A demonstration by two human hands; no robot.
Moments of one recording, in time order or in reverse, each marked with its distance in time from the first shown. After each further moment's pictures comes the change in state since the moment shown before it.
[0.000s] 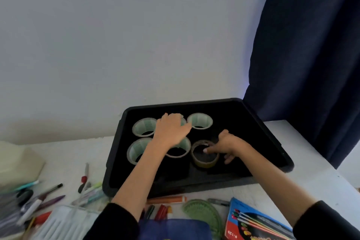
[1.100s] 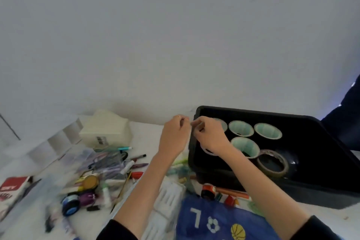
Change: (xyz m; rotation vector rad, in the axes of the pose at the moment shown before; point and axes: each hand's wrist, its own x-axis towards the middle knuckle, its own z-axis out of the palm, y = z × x) left_hand -0.126 -0.117 -0.087 -0.469 0.501 -0.230; right_hand -0.106 -0.174 0.123 0.147 0.229 -0.898
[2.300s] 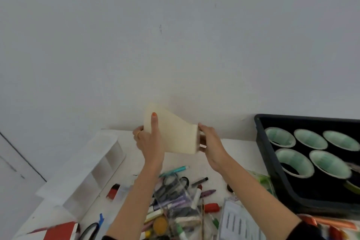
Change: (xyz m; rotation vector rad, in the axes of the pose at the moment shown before) left_hand 0.116 -0.171 -0.148 -0.438 0.368 -0.457; right_hand 0.092 -0.087 0.184 0.900 0.073 0.455
